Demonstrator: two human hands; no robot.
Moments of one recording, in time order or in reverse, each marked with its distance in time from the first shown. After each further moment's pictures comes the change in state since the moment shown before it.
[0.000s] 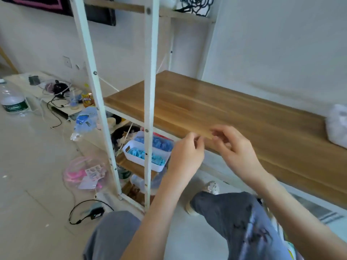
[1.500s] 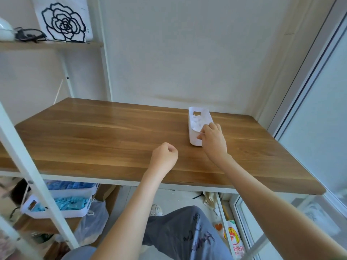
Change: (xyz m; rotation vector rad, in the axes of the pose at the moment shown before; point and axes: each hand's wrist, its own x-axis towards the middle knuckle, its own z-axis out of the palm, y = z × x) left_hand 0.039 0.110 0.146 -0.127 -0.442 -0.027; right_hand -0.003 0.181 -0.148 -0.749 0.335 0.314
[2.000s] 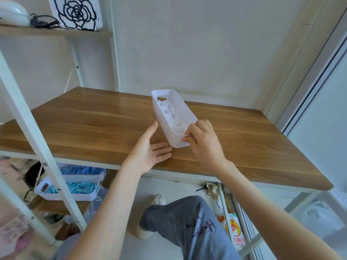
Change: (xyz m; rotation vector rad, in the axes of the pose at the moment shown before) left_hand -0.013 -0.022 -0.053 -1.055 -0.170 -0.325; right_hand -0.047 -0.069 -0.035 0.374 0.179 -0.325
